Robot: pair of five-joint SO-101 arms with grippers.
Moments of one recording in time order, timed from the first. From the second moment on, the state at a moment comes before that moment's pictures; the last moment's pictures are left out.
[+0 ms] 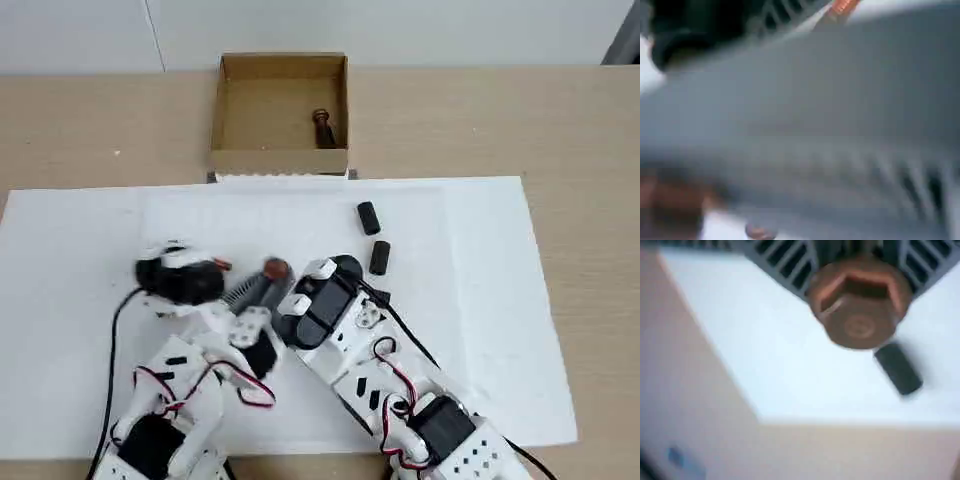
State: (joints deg) left arm 28.6 -103.4 85.4 47.4 32.2; right arm -43.9 -84.7 79.7 37.5 5.3
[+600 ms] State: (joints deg) left arm 28.7 -103.6 86.2 50.4 26.5; right arm -43.4 -84.6 79.9 37.6 5.2
